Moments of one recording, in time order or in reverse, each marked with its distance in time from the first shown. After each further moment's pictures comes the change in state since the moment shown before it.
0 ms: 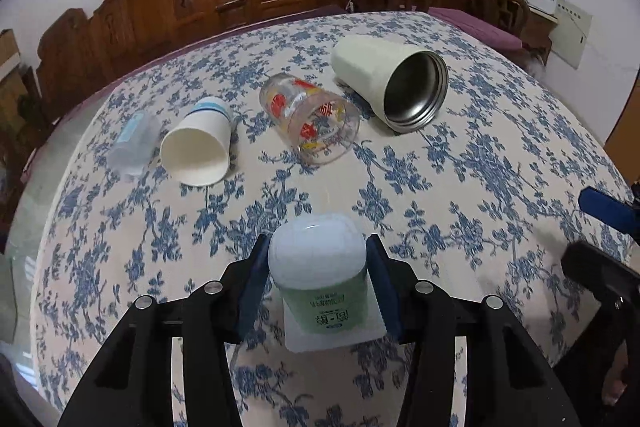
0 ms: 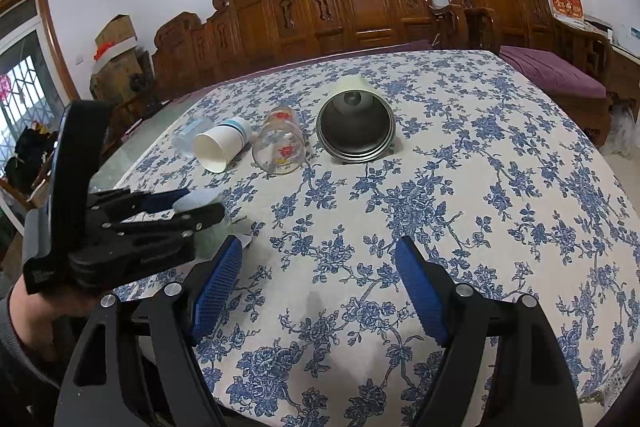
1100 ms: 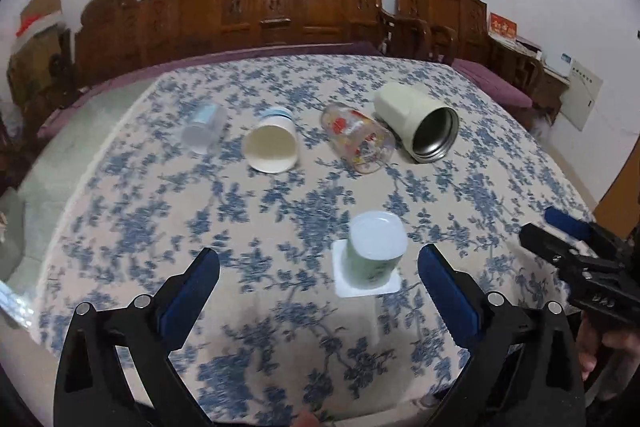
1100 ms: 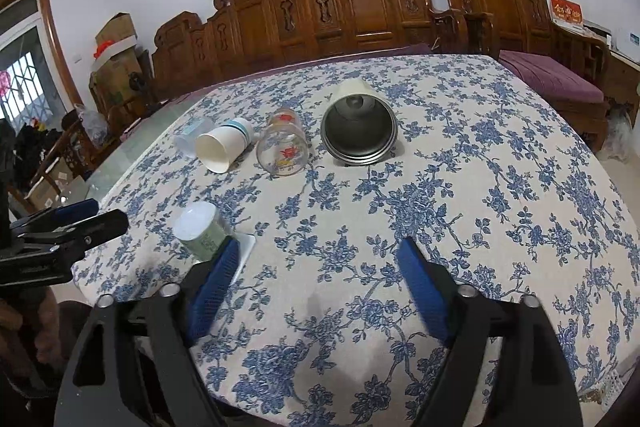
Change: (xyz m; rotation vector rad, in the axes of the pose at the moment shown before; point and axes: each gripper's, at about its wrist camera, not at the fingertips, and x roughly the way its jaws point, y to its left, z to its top) left arm -0.086 0.048 -0.036 -0.169 -0.117 0.019; right arm -0.010 0.011 0.002 -0.011 -0.013 -0.010
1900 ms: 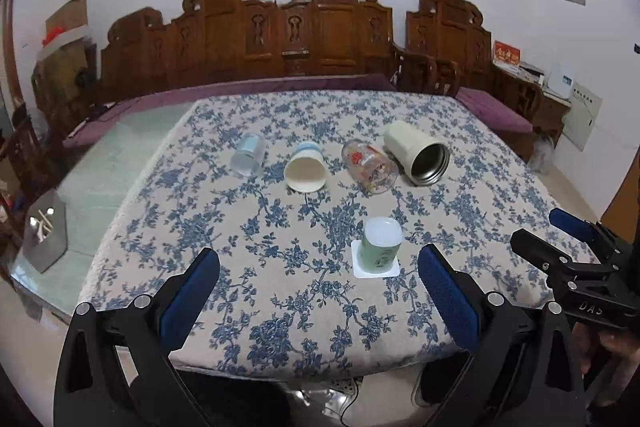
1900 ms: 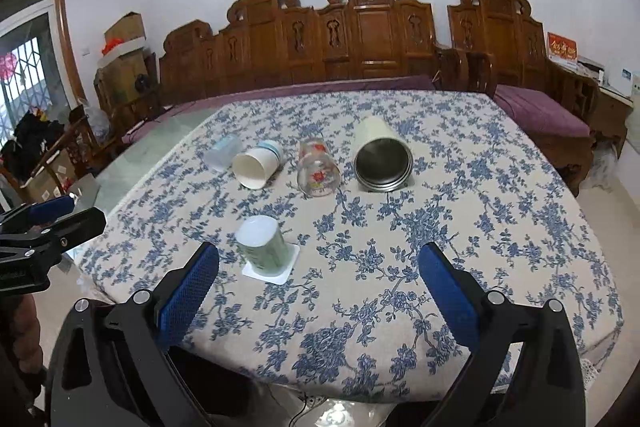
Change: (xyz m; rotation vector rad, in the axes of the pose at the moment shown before) left arm -0.108 0.019 -0.012 -0.025 -0.111 0.033; right arm -0.079 0.065 0.004 -0.066 -0.082 -0.050
